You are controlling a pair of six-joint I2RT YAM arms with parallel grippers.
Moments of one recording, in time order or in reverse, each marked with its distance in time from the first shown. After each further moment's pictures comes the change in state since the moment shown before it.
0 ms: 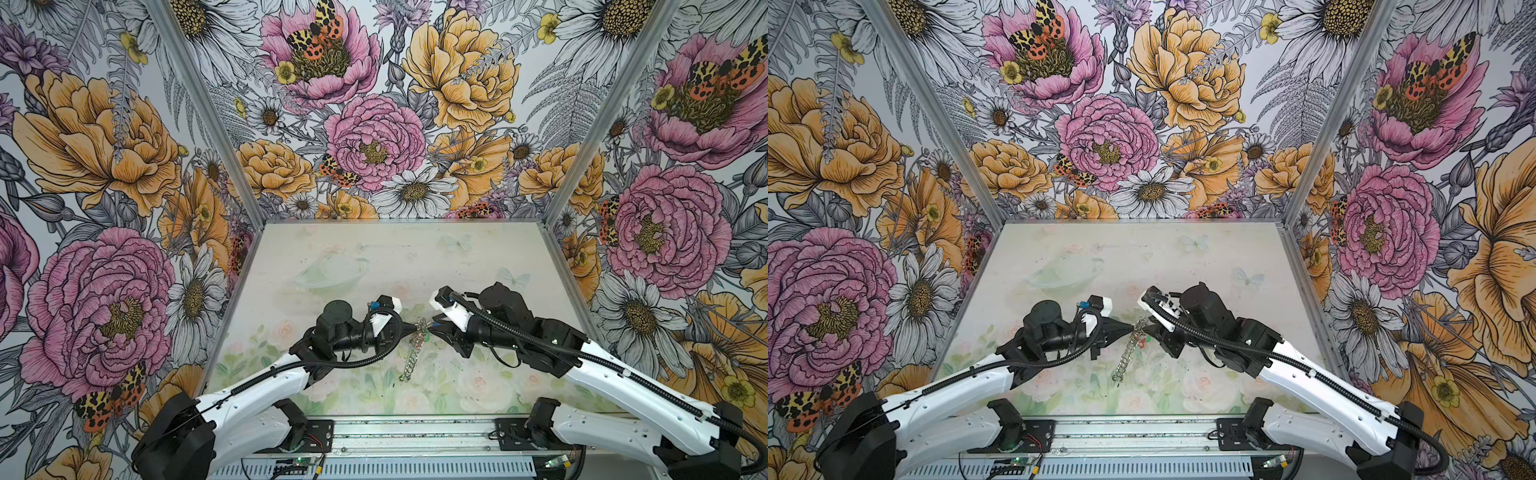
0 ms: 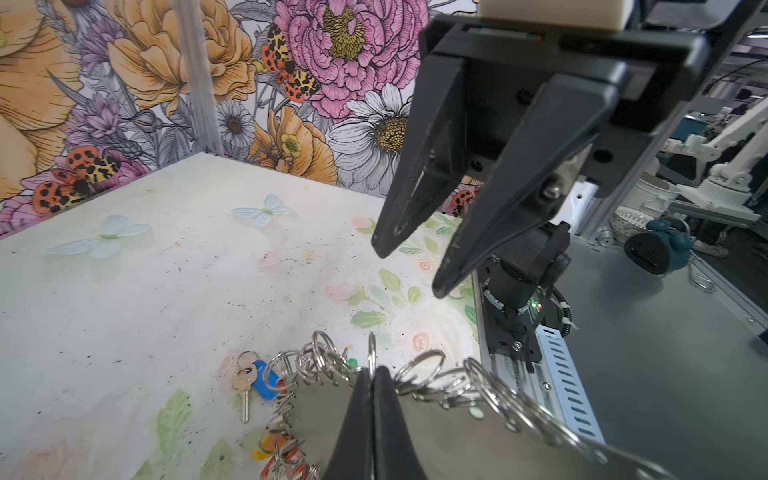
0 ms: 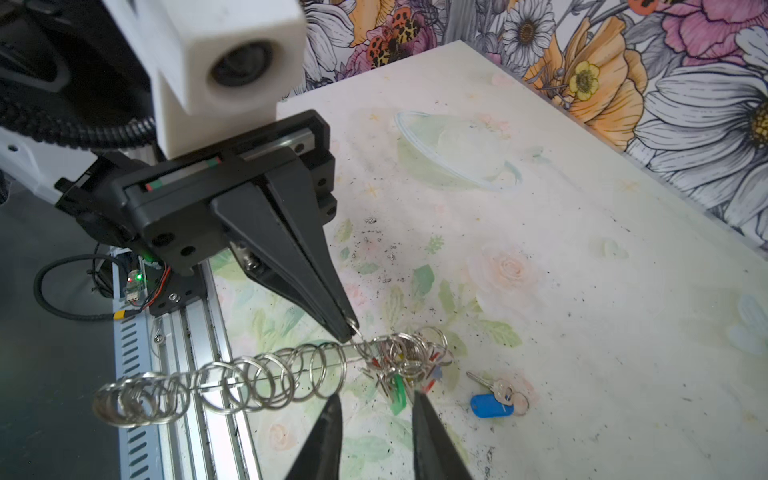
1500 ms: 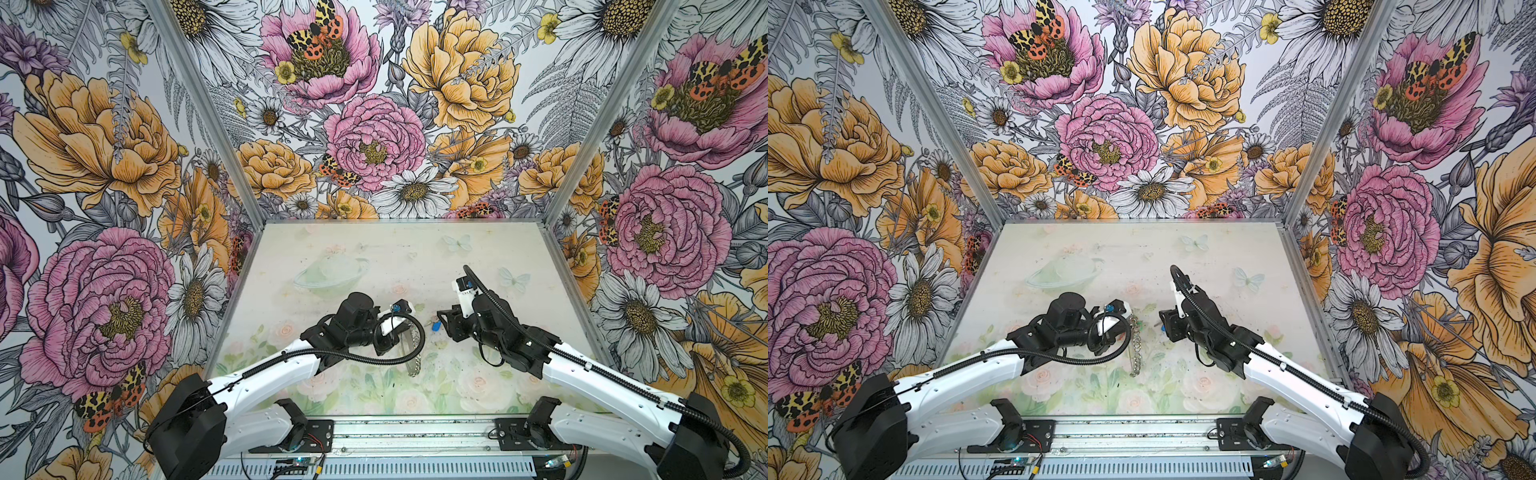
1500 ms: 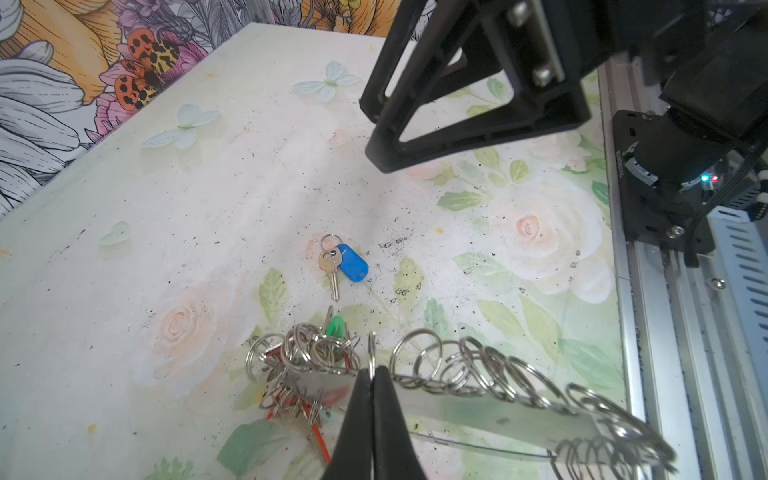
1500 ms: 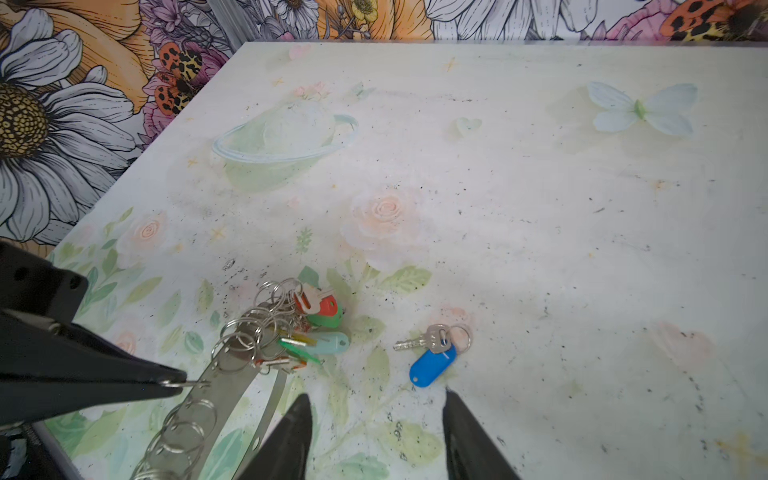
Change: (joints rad) left arm -0.026 0.136 0.166 -0.441 -0.235 0.329; right arm -0.139 0.058 -0.242 0.264 0.262 0.430
